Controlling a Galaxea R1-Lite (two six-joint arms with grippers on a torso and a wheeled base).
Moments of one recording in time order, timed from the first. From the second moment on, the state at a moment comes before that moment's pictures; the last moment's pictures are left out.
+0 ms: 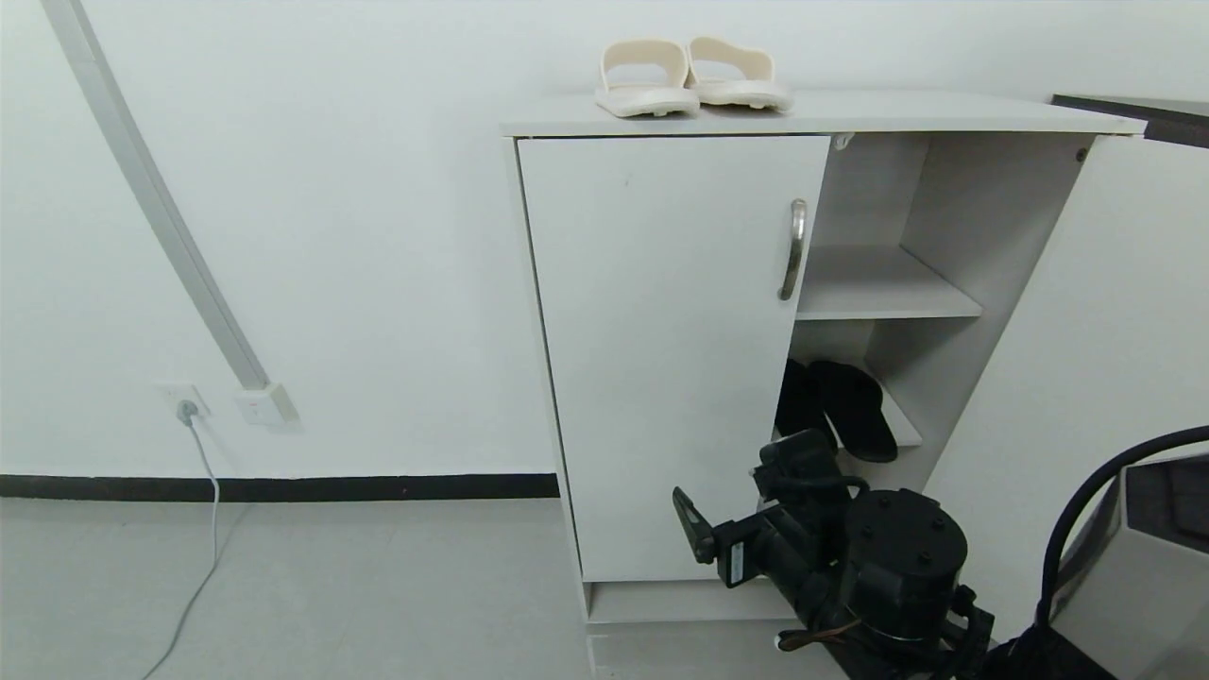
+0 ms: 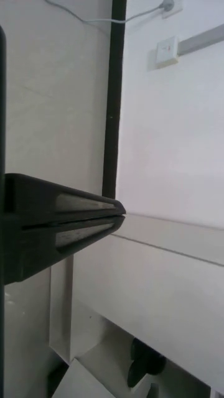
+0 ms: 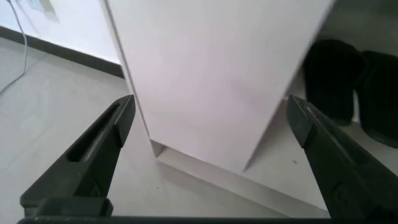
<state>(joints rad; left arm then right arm) 0.00 0.00 0.00 0.00 0.04 -0.10 0.86 2.05 -0.53 -1.48 -0.45 0.01</state>
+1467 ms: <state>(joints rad) 0.00 0.00 0.00 0.00 0.04 -0.10 0.84 2.09 -0.51 -1.54 -0.43 -0.03</state>
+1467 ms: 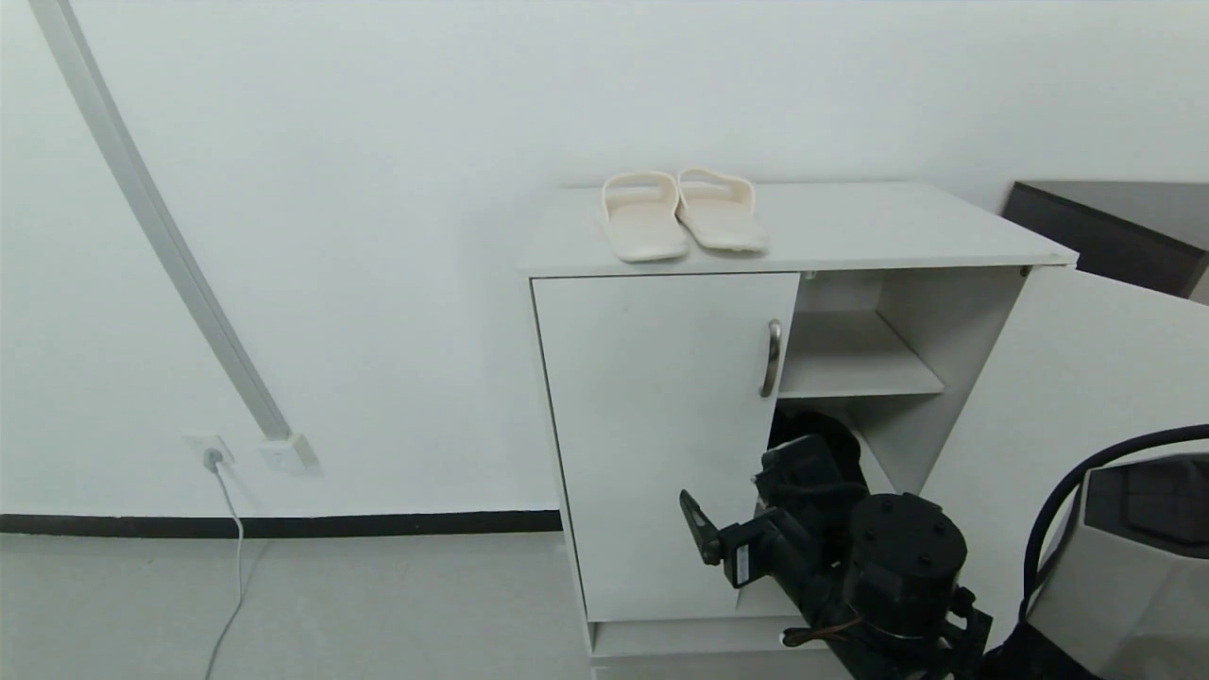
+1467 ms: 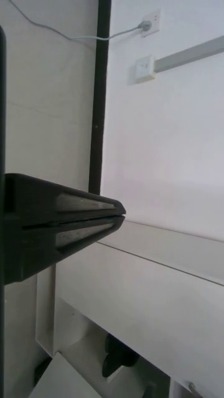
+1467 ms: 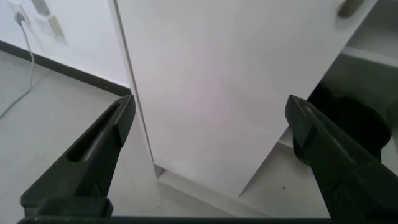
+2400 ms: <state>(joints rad) 0.00 0.00 0.00 0.00 0.04 -0.10 0.84 2.09 -0.50 -1.54 -0.43 -0.03</state>
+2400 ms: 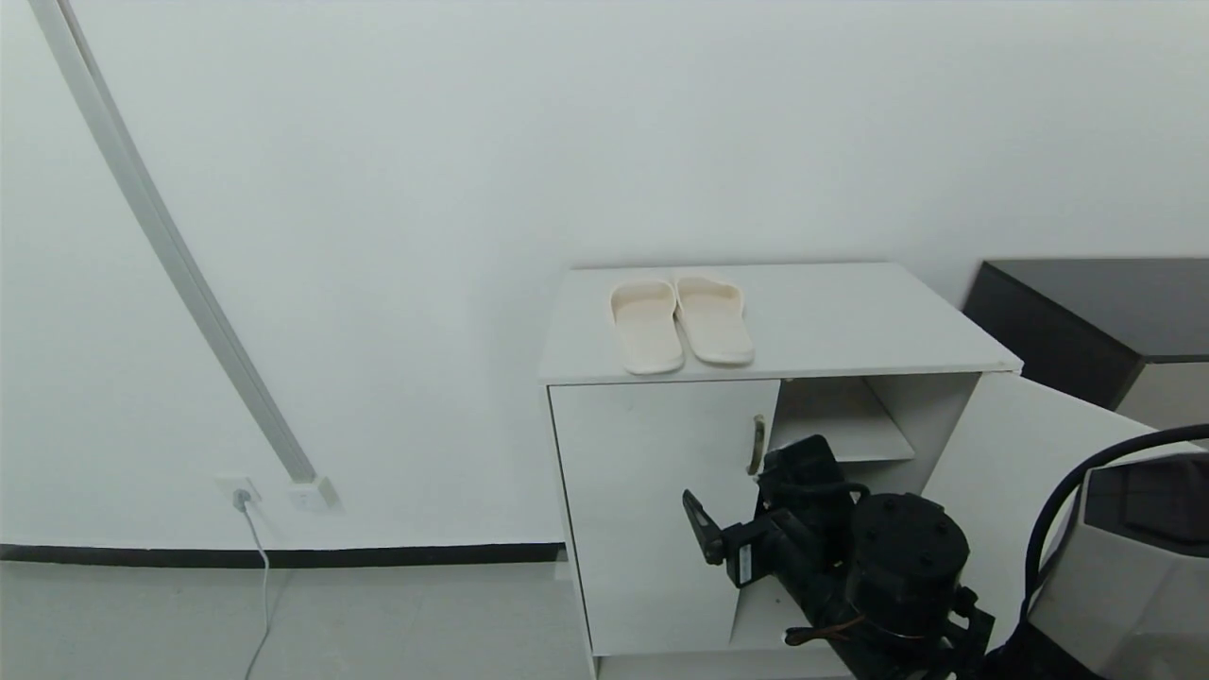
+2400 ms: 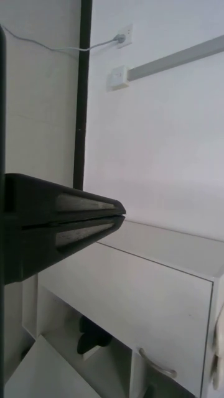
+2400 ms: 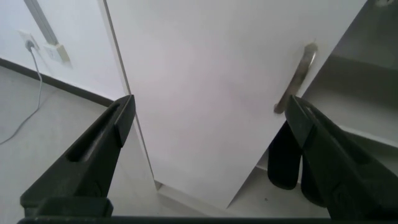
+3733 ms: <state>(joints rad) 0.00 0.00 0.00 0.00 0.03 -0.10 0.81 2.09 -0.66 -1.20 -0.41 -0.06</state>
